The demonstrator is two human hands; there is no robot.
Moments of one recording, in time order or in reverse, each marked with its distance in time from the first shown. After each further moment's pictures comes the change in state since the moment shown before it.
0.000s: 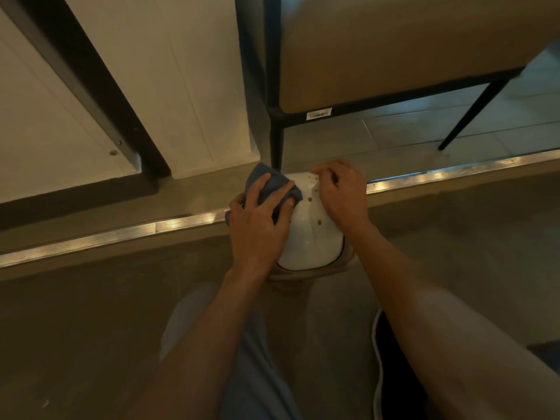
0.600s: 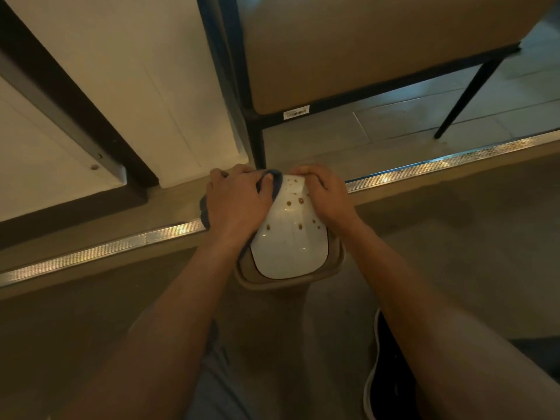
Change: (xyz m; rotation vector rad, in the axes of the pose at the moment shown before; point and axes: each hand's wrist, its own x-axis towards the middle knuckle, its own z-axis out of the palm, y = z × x) left_hand 0.060 0.026 -0.010 0.362 -0.084 0.012; right_hand 0.006 0.017 -0.009 0.272 -0.219 0.063
